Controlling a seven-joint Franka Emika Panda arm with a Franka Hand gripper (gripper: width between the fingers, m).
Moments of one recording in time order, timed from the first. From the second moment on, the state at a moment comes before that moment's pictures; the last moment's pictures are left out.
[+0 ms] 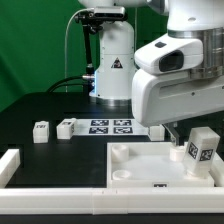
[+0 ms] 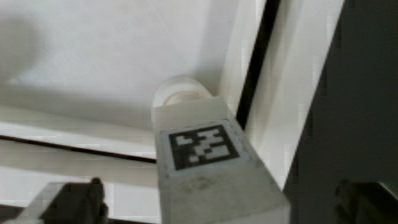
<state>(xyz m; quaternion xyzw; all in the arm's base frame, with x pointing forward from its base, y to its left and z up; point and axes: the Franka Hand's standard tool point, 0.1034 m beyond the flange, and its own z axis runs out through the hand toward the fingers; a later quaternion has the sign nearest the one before) 0.619 0.110 0.089 -0.99 -0.13 0.04 0.06</state>
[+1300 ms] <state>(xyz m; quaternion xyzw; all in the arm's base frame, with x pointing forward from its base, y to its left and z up) 0.622 0.108 0.086 -1.00 0.02 0.04 0.06</state>
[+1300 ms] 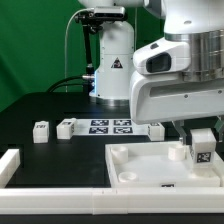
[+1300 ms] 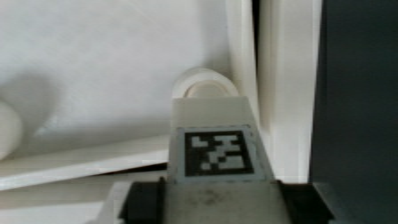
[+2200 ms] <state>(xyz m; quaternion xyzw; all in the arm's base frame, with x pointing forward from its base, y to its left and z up) 0.615 0.117 0.084 -0.82 0.57 0.05 0.04</state>
